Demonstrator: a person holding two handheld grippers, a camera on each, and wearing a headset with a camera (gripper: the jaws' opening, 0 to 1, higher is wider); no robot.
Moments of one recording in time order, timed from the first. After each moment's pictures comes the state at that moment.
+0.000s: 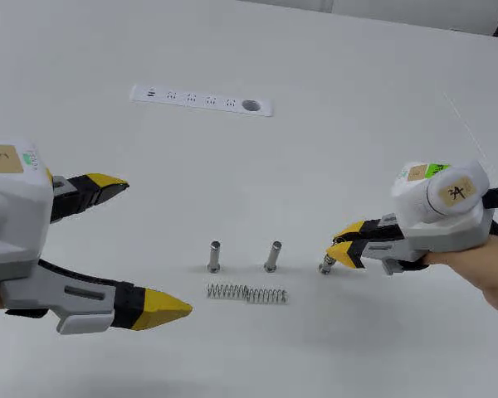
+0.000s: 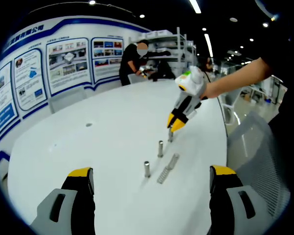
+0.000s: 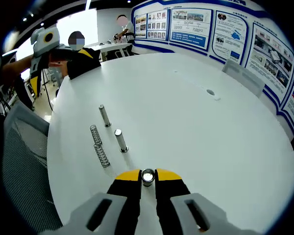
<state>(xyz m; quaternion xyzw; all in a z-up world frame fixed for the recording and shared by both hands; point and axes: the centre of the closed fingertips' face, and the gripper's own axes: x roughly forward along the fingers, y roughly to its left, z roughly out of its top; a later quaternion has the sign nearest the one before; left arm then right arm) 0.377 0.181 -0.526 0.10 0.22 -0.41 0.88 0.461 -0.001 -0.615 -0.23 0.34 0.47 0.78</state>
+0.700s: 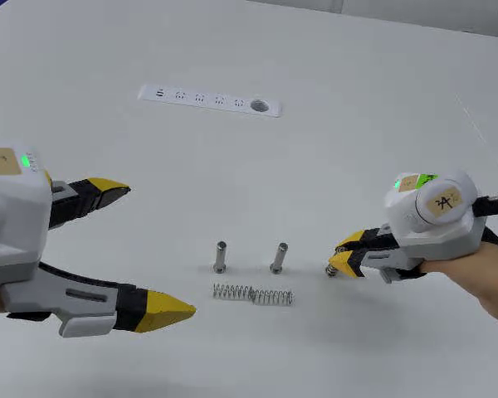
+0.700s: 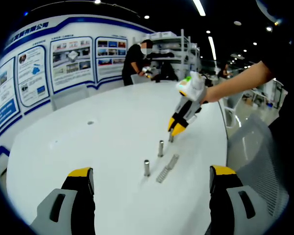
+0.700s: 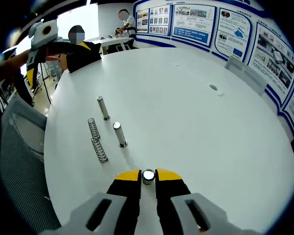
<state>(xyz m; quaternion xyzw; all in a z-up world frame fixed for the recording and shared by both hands) 0.374 0.183 -0.527 0.09 0.23 -0.40 0.88 0.460 -0.001 -0.627 -0.24 0.35 0.47 0.77</state>
